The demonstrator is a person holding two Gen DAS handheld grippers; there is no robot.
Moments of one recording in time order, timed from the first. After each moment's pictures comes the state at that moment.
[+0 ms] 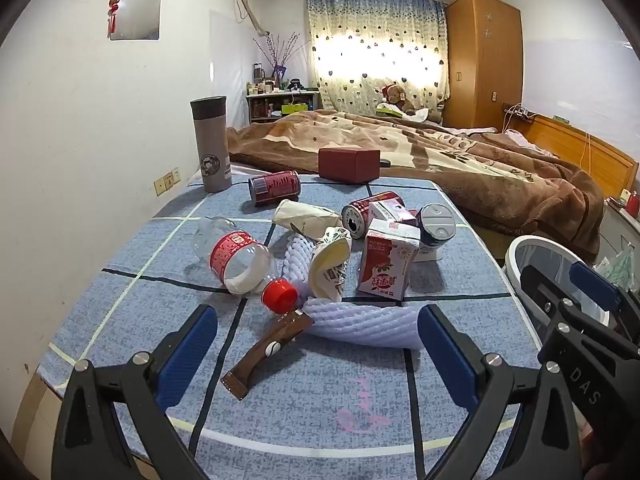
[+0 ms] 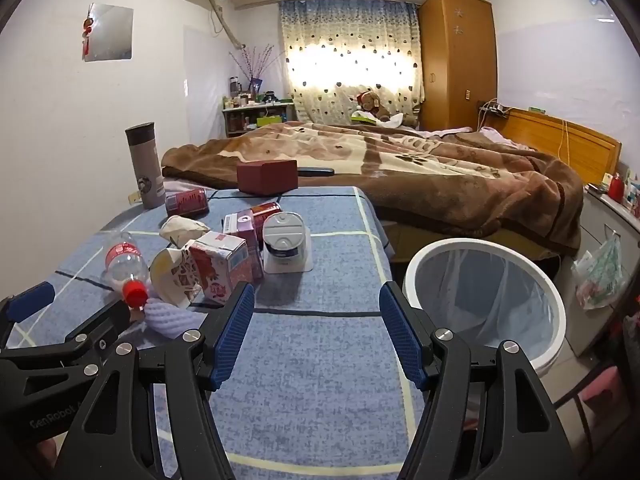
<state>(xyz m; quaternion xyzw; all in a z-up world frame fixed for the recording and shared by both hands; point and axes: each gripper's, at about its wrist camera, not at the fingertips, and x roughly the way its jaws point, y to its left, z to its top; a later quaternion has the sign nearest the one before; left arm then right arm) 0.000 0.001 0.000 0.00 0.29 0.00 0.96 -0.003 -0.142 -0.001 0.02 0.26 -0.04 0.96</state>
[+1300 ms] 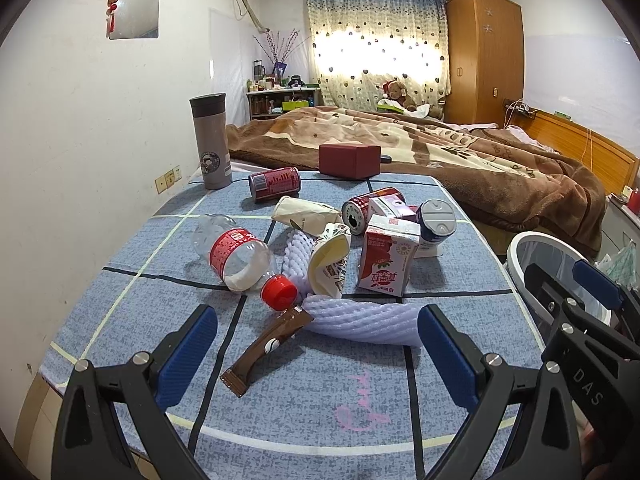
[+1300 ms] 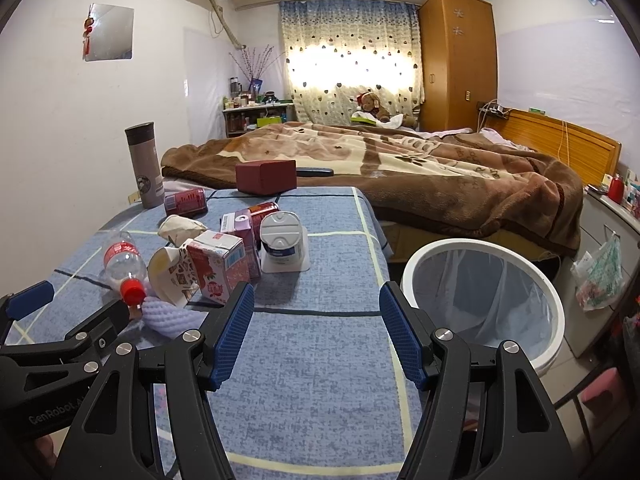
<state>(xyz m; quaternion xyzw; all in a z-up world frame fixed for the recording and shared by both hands) 0.003 -0.002 -0.005 0.01 0.30 0.00 0.95 -0.003 -0.143 -0.001 0.02 0.26 -0.04 0.97</state>
